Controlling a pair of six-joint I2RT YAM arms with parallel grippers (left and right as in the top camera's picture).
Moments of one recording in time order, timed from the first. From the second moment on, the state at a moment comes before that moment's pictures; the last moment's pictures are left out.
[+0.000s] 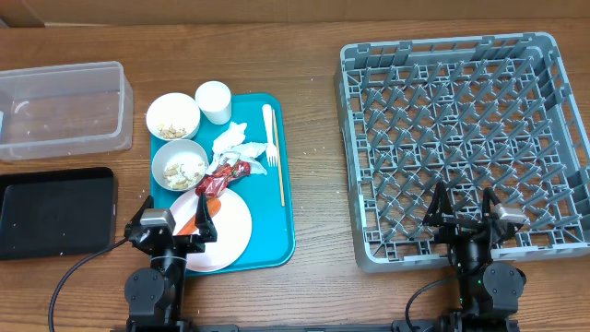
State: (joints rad) left arm 0.00 0.02 0.01 -0.08 -0.01 -0.15; right arm -0.07 0.01 0.02 -0.04 -0.03 0.25
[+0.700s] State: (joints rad) left arm 0.00 0.02 0.01 0.15 0.33 -0.35; right arm -0.07 0.01 0.02 -0.03 -0.03 0.25
